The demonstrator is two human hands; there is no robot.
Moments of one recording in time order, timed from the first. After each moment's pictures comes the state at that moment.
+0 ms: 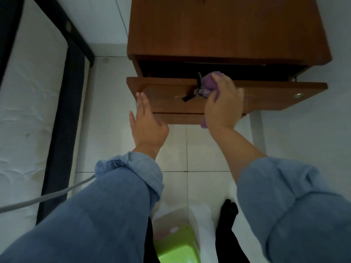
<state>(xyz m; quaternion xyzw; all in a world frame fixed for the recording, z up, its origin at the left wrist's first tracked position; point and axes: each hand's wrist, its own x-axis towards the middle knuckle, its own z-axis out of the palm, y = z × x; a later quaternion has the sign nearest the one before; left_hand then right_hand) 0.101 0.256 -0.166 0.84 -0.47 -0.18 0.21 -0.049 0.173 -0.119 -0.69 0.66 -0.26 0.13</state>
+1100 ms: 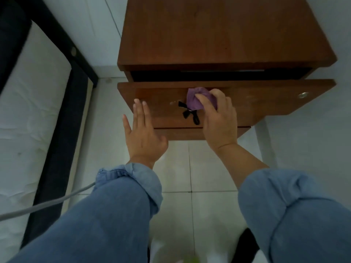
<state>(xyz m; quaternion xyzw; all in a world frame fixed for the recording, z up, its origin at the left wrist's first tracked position) 0.101 0.242 -0.201 0.83 -0.56 0.00 0.05 -0.074 0.163 -0.176 -0.82 0.49 -0.28 0.00</state>
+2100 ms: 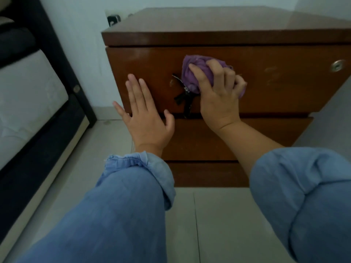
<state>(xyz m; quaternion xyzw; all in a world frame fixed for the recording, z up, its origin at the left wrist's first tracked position) 0.109 0.145 -0.305 0.79 -0.50 0.23 0.28 -0.037 0.070 -0.272 -0.77 0.42 -0.41 -0.27</state>
